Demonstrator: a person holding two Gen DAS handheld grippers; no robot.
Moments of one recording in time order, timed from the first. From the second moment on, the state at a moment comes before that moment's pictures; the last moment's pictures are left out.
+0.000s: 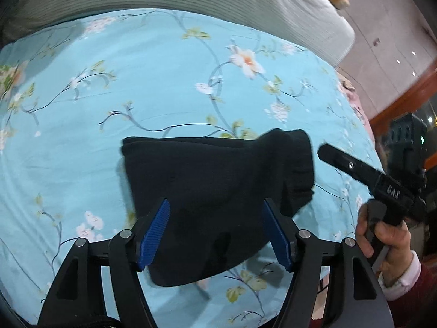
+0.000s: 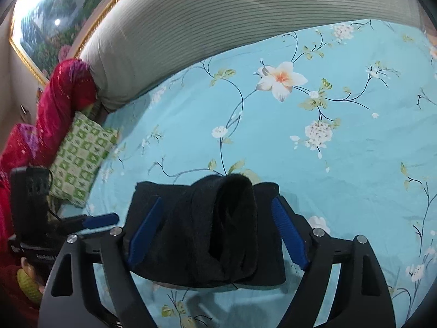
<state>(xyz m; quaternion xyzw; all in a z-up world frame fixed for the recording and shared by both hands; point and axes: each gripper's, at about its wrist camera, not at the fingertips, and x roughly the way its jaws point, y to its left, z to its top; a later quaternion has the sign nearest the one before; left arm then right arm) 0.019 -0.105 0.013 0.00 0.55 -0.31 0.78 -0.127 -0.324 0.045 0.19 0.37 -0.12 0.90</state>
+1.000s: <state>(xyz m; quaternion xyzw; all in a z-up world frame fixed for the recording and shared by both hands) 0.038 -0.105 -0.063 0.00 0.61 -0.23 0.76 -0.129 -0.364 -0.042 0.28 0.43 -0.10 0.85</state>
